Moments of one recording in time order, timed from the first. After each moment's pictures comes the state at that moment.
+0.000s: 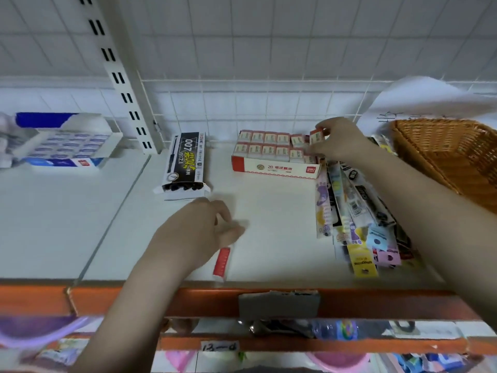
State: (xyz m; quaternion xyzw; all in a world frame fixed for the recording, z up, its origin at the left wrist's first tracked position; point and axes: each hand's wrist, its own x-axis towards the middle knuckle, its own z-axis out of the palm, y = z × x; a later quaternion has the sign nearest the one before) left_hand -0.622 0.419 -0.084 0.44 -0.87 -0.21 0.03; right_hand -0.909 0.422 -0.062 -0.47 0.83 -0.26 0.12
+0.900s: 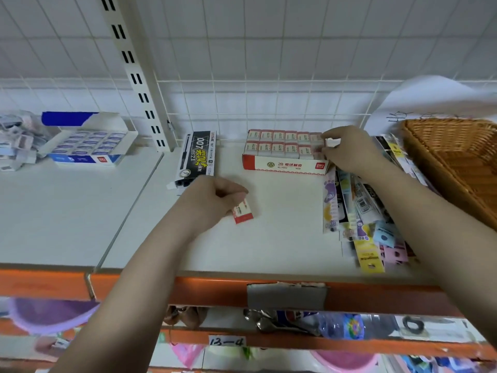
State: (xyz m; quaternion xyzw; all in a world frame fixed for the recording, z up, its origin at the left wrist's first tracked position) left_hand -0.633 0.400 -0.083 0.44 -0.72 -0.49 0.21; right_hand -0.897 0.438 -0.072 -0.48 0.84 -0.25 0.06
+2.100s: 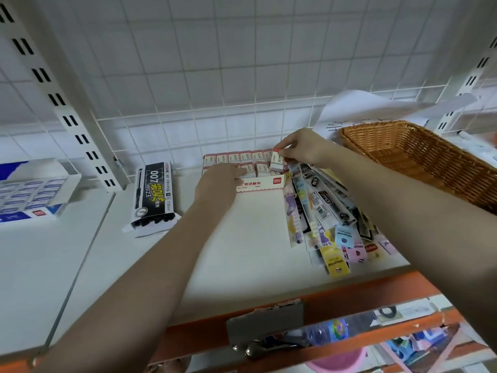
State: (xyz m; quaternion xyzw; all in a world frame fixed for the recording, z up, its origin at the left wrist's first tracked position) left_hand -0.747 0.335 -0.106 0.35 -0.91 -0.15 0.16; right_hand -0.925 0.431 -0.053 -0.46 0.80 -0.33 0.19
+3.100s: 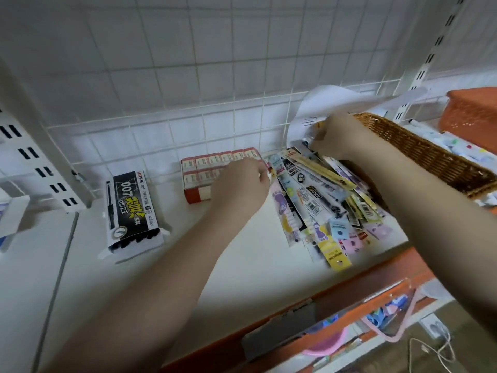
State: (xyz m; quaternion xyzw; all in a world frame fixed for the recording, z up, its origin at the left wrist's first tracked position) left_hand -0.755 0.388 -0.067 0.26 -0.93 -0.19 0.19; right_hand -0.910 0.493 -0.011 -0.36 0.93 -0.10 0.01
